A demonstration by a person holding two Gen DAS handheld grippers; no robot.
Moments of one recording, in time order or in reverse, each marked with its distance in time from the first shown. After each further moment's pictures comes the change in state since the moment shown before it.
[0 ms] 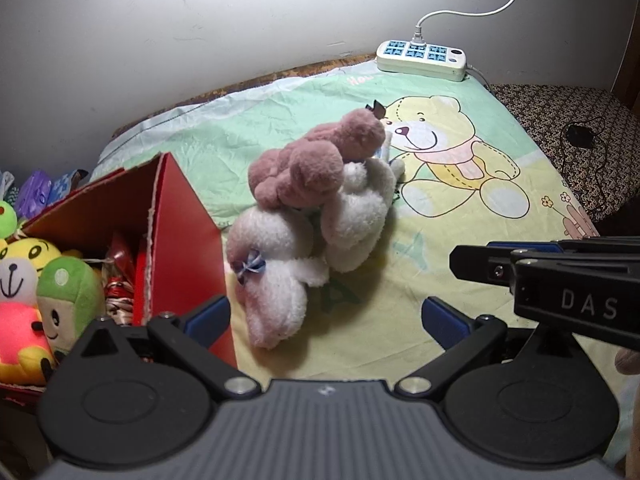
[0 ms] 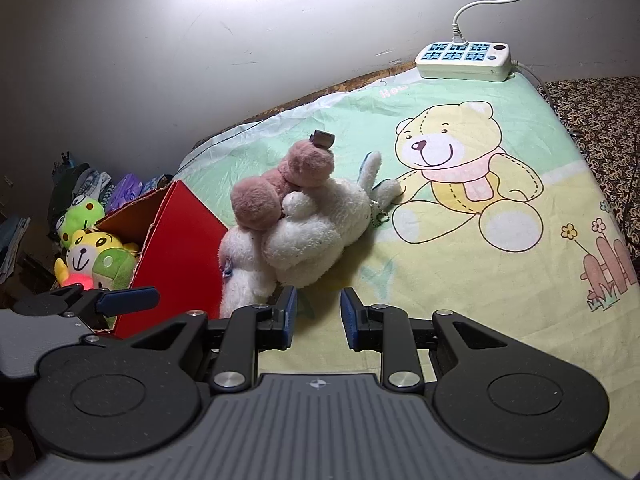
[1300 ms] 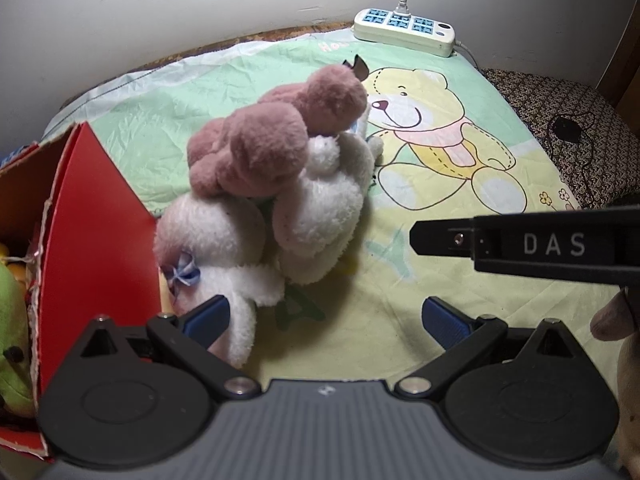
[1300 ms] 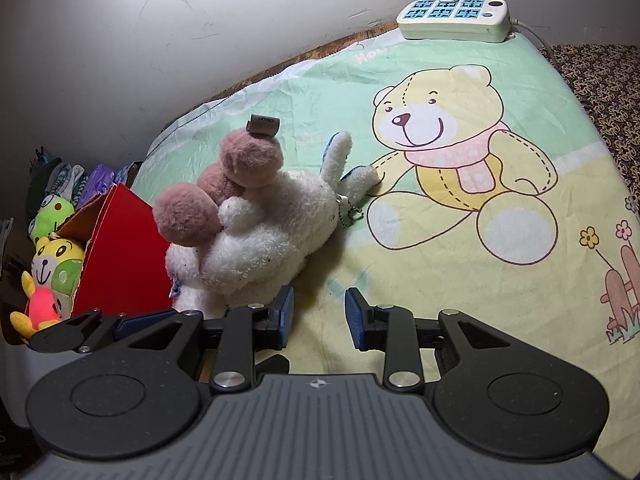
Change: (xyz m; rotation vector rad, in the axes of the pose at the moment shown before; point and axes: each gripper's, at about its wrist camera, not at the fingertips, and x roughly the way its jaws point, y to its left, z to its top) left arm 0.063 0.002 0.010 -0.023 0.068 -0.125; right arm 0.055 -0.025 0.032 0.016 0.103 -0.025
